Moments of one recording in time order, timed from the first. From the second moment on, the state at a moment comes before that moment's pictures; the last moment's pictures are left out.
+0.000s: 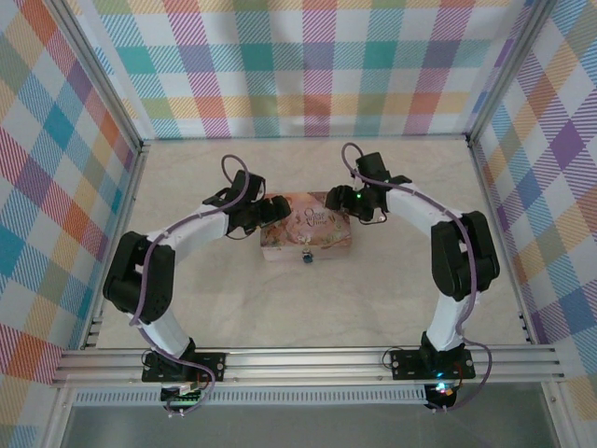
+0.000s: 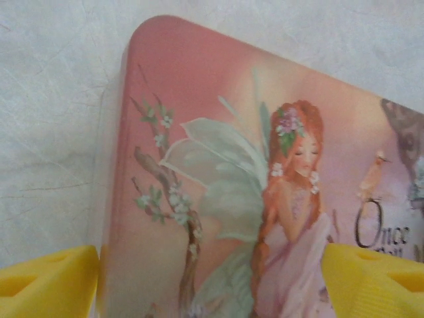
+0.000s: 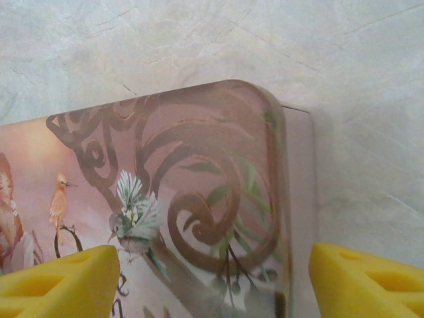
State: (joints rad) left arm -0.44 1.67 1.13 -0.36 0.14 -0.76; right arm 0.37 1.82 1.32 -0.51 -0.30 0.57
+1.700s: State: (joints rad) left arm -0.60 1.37 0.94 -0.45 0.06 -0.79; right arm 0.14 2.02 1.45 -0.78 -0.16 0.81
